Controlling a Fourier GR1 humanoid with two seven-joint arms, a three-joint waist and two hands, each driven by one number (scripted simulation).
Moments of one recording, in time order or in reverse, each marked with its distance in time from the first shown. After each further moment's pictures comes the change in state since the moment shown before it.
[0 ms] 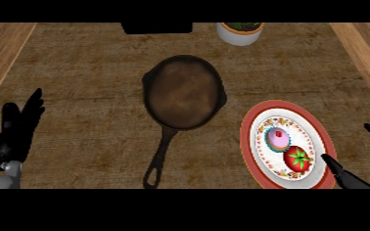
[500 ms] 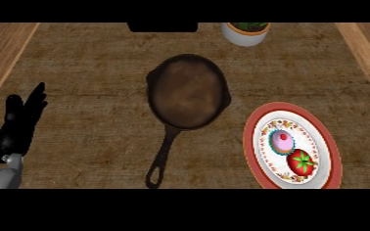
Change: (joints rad) left arm -0.044 0.003 -0.001 0.011 -0.020 -0.023 0.028; right arm 0.156 -0.315 -0.009 -0.226 0.248 0.032 0.396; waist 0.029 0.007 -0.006
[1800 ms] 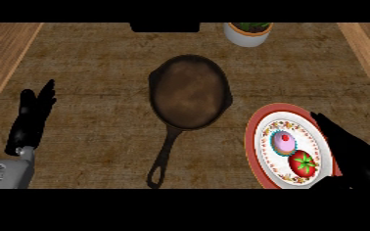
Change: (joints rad) left arm -0.056 -0.077 0.040 0.070 -0.070 -0.038 -0.008; right arm -0.452 -0.080 0.464 0.048 0.394 0.425 0.932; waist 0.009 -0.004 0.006
